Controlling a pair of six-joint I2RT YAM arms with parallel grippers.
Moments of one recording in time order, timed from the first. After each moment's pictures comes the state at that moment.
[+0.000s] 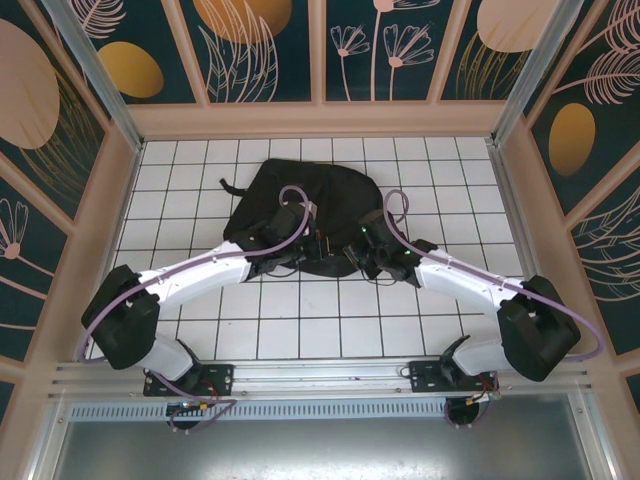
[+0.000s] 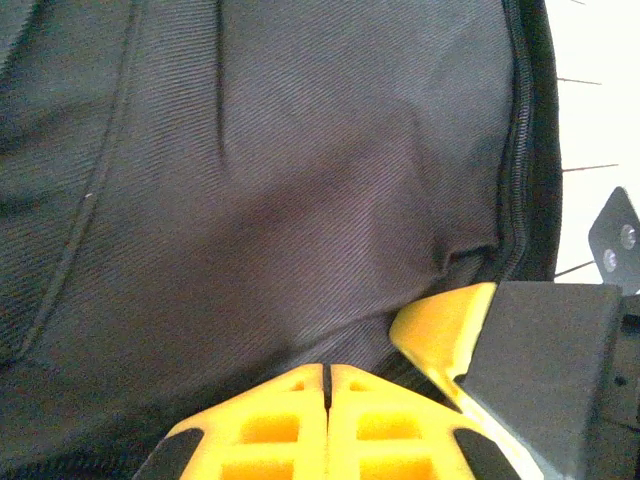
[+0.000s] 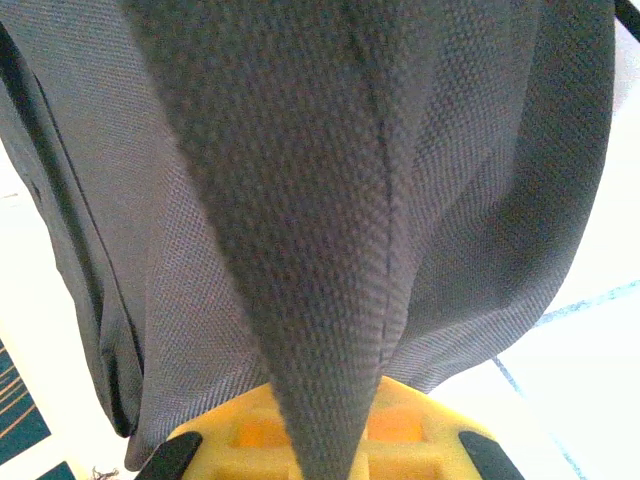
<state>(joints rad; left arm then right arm) -0.81 1.51 1.00 -0.25 0.05 -0.81 0.70 1.36 0.78 -0.26 -0.05 1.50</state>
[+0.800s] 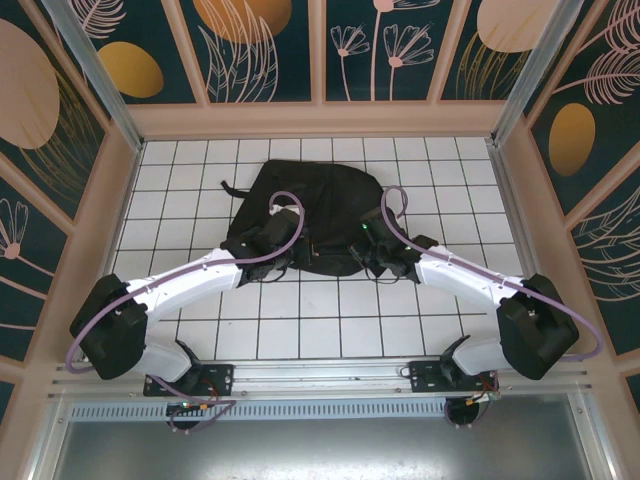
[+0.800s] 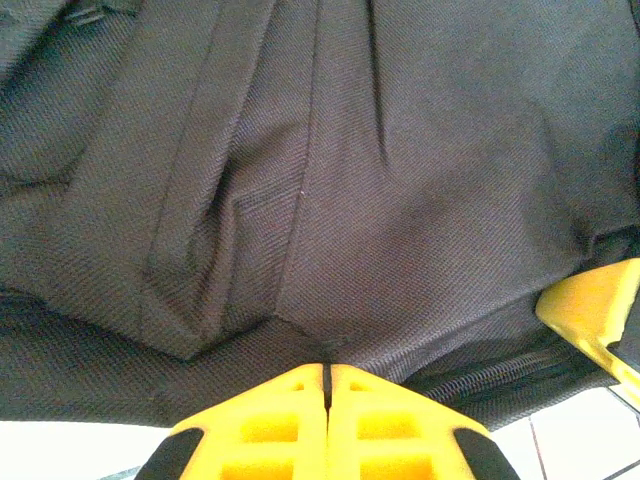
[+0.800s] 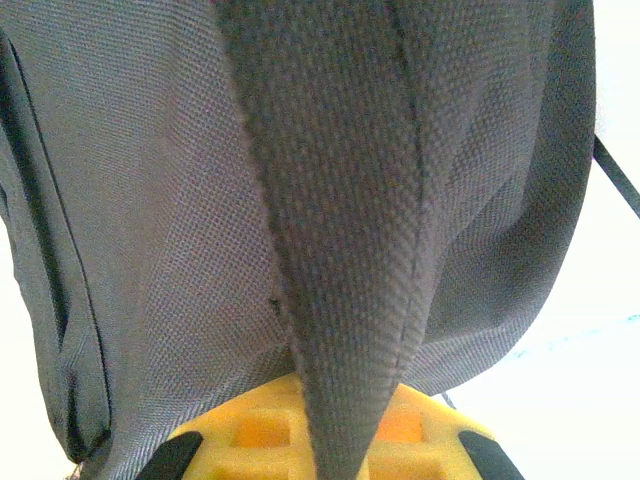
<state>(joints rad) -0.81 1.44 0.94 -0.31 -0.12 -0.71 0.68 1.37 0.81 -0.33 -0.01 1.37</state>
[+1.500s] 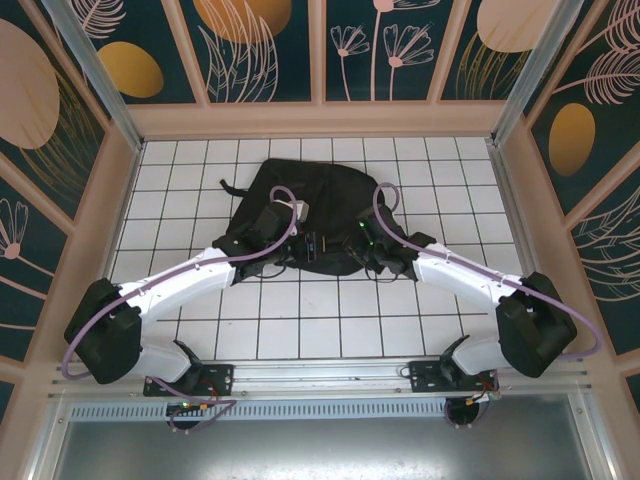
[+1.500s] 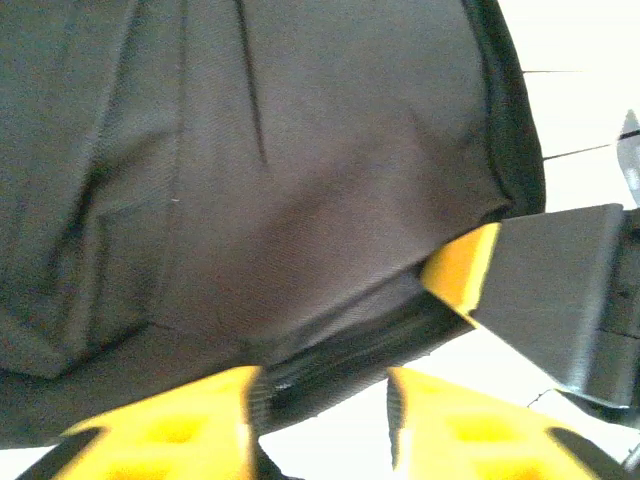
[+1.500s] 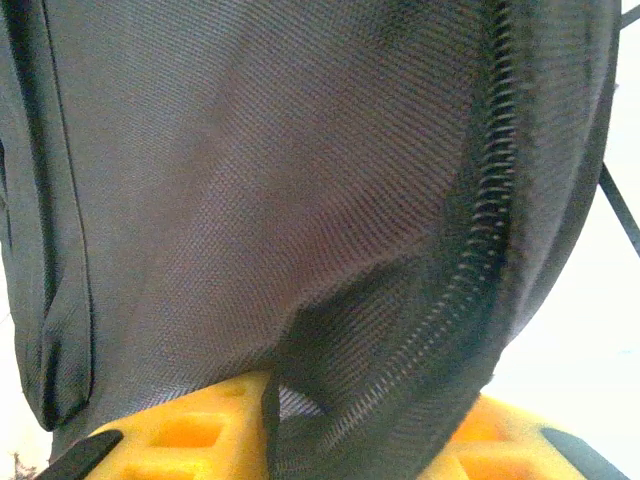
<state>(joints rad) -0.77 1.41 0.93 -0.24 0.11 -0.67 0.70 1.38 0.85 -0.35 0.01 1.23</state>
